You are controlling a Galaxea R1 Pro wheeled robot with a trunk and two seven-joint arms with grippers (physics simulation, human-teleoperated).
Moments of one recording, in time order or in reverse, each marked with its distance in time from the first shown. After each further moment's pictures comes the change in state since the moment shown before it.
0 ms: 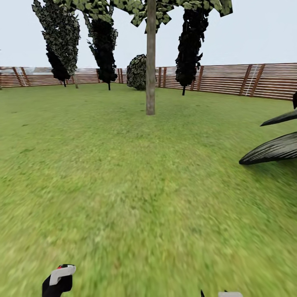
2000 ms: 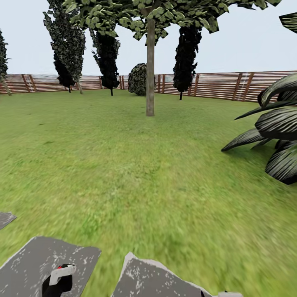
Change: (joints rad) left arm 0.000 0.000 0.000 0.000 0.000 0.000 0.000; right arm 0.000 0.000 -0.001 0.002 0.000 0.000 0.000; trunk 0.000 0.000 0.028
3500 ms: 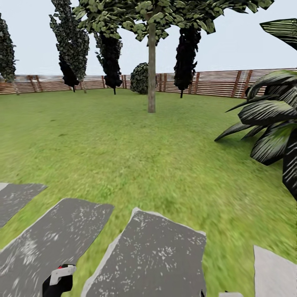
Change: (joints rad) left arm 0.000 -0.002 -0.001 0.000 -0.001 -0.001 0.000; right arm 0.000 0.000 0.000 0.000 0.000 0.000 0.000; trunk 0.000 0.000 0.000
